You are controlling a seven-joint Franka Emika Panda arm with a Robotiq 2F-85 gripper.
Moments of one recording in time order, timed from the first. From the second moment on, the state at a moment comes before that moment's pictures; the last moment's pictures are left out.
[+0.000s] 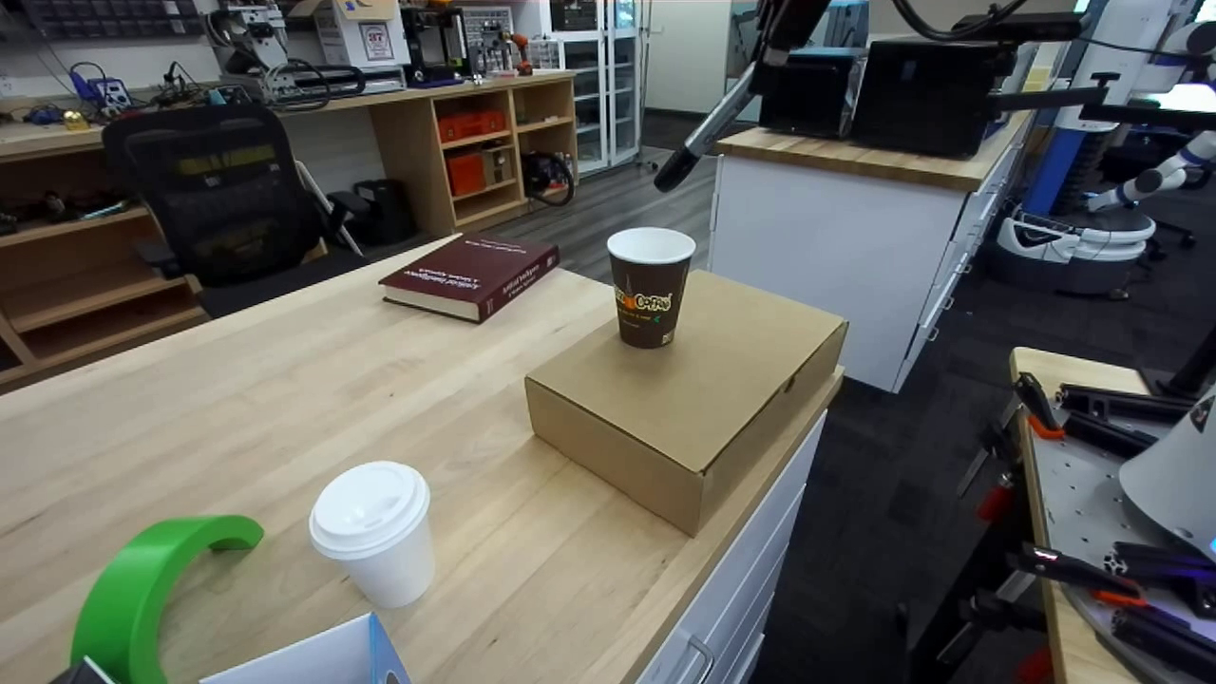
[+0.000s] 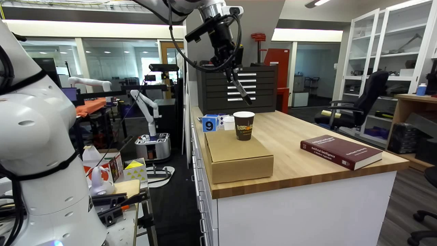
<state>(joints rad) 0.13 -0.36 0.13 -2.17 -0.14 2.07 -0.14</state>
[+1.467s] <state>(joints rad) 0.05 -0.20 0.11 -2.31 -0.19 2.15 -0.02</state>
